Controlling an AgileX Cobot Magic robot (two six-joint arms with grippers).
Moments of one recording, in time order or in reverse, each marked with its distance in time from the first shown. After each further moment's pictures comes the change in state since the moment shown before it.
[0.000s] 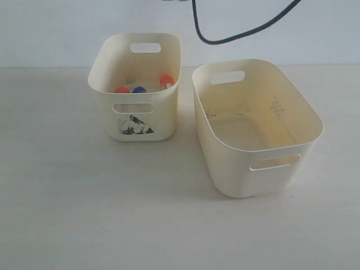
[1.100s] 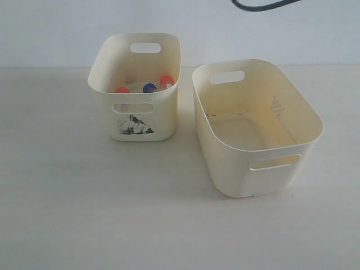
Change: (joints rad) left arm 0.000 0.000 0.000 0.000 0.000 0.000; right arm 0.000 -0.176 0.000 -0.072 0.158 -0.099
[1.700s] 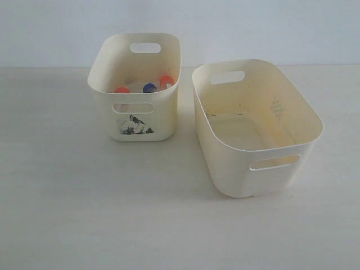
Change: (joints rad) left arm 0.000 0.000 0.000 0.000 0.000 0.000; right arm -0.103 -0.723 0.353 -0.166 0.174 0.021
